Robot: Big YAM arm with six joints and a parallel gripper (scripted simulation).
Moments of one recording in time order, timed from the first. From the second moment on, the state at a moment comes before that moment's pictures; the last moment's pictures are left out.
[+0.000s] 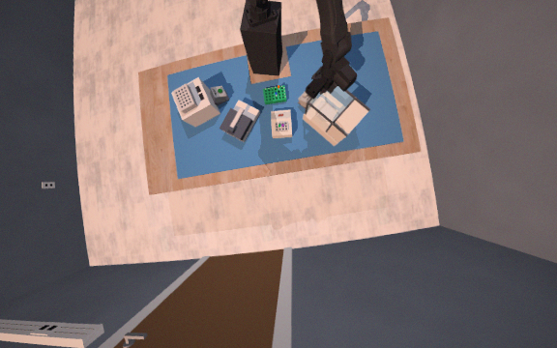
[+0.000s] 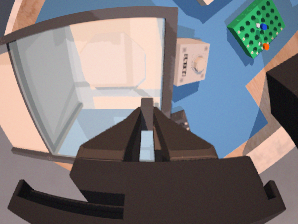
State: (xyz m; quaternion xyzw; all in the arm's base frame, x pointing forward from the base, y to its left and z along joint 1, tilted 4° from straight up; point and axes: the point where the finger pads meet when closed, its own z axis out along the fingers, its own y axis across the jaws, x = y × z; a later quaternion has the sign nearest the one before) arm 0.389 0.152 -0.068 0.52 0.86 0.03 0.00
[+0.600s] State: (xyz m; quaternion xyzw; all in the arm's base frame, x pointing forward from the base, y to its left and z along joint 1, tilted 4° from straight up) arm 0.389 0.152 -0.068 0.52 0.86 0.04 0.00
